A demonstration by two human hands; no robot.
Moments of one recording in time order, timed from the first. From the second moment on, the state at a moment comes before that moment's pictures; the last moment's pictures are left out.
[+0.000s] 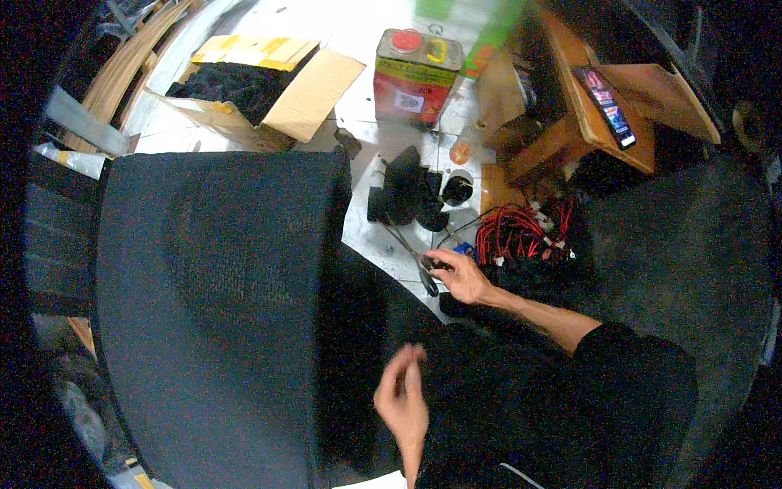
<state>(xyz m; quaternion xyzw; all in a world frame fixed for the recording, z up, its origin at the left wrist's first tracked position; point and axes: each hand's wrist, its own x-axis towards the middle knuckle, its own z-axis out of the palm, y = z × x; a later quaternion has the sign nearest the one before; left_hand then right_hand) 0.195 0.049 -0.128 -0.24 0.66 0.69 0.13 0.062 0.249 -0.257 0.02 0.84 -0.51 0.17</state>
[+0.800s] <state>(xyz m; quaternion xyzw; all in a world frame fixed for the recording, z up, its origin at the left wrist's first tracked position) 0.121 0.082 -0.165 -0.06 0.80 0.60 -0.03 0.094 0.226 -0.191 -0.10 0.75 -0.61 0.25</state>
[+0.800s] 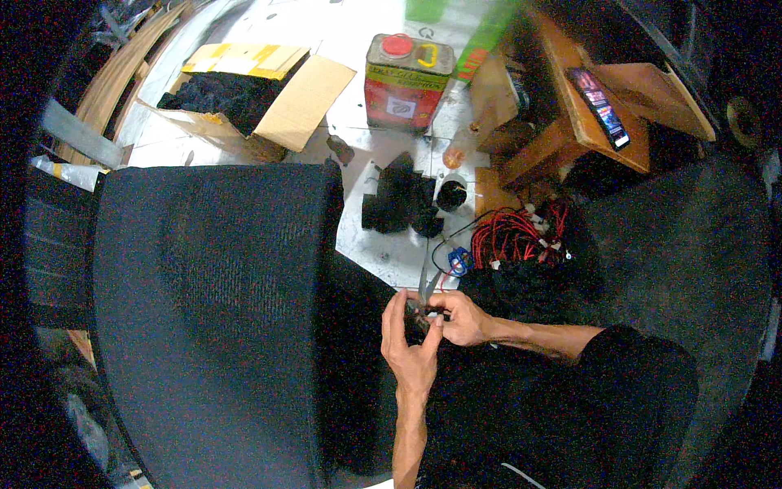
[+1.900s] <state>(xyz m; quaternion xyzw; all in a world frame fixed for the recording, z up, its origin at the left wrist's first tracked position) 0.127 0.066 -0.175 -0.15 0.77 0.62 0.01 0.073 0.216 -0.202 0.08 0.70 -0.69 0.17</state>
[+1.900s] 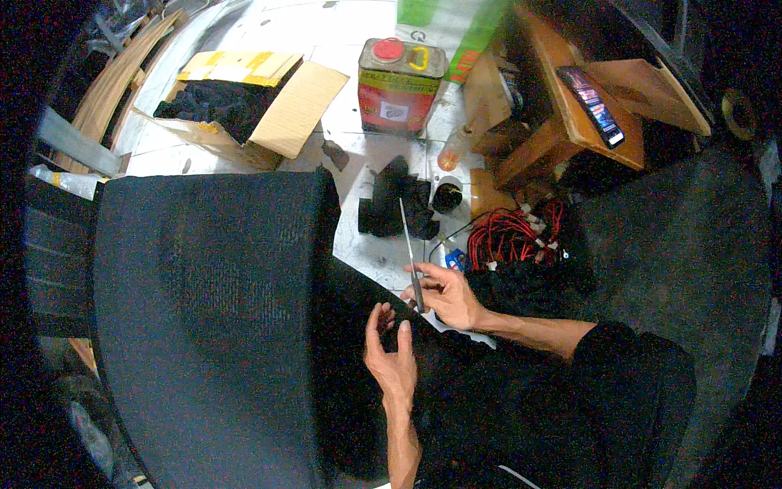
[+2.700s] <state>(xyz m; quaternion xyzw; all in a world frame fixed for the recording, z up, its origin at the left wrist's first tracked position) 0.151 0.051 -0.184 -0.20 0.75 0.63 0.02 0.080 0.208 -0.231 0.05 0.75 -0.64 0.14</state>
